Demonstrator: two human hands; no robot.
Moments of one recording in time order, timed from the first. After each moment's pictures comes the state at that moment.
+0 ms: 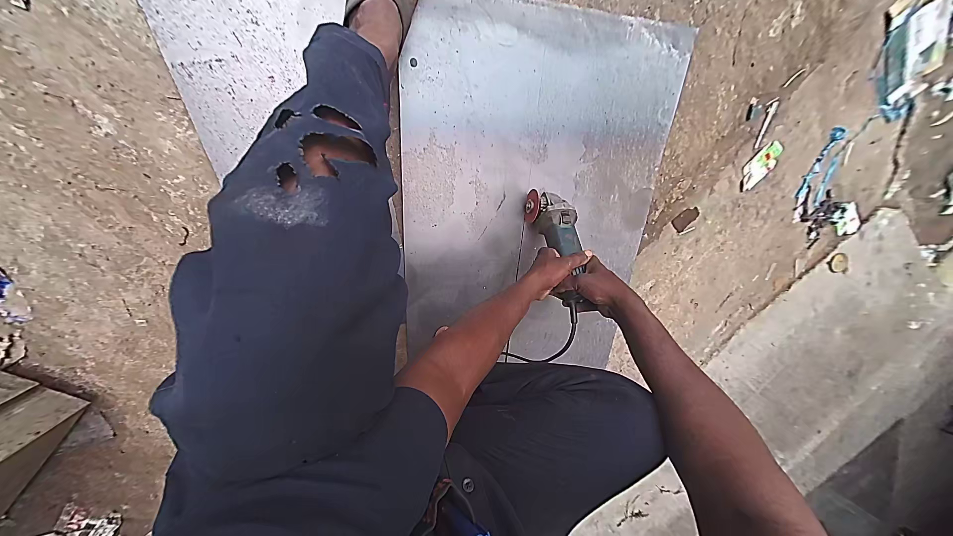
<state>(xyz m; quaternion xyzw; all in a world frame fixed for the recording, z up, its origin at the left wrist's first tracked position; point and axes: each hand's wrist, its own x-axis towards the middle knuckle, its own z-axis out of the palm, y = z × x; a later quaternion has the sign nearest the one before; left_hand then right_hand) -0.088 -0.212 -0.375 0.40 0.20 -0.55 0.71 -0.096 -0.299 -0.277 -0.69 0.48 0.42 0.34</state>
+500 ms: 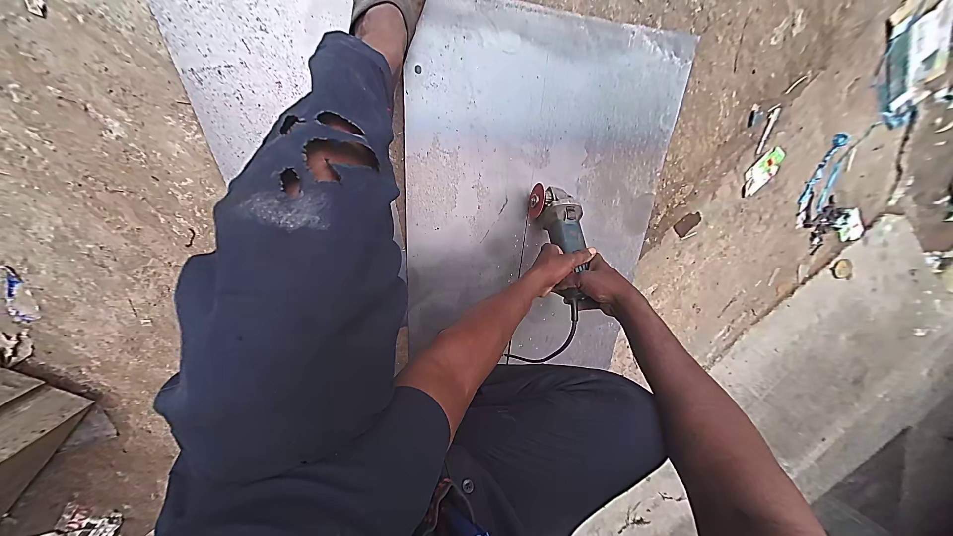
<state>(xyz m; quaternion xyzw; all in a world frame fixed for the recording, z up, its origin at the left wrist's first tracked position) -0.072 -0.212 -0.374 0.42 0.18 -0.54 0.71 -0.085 -0.298 -0.278 -0.70 0.48 0.41 0.34</state>
